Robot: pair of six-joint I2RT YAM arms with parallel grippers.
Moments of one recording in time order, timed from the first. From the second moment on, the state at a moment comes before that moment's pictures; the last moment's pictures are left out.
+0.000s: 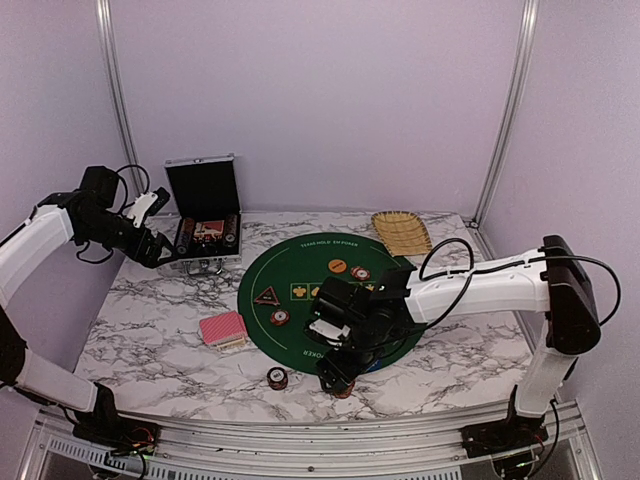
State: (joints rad) left arm -0.04 1.32 1.20 -0.83 0.43 0.41; right arm 1.14 1.79 1.27 -0.81 -0.10 0.36
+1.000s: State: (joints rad) left arm -0.08 1.32 1.20 -0.83 0.38 0.41; right arm 1.14 1.80 1.22 -0.77 -0.10 0.36
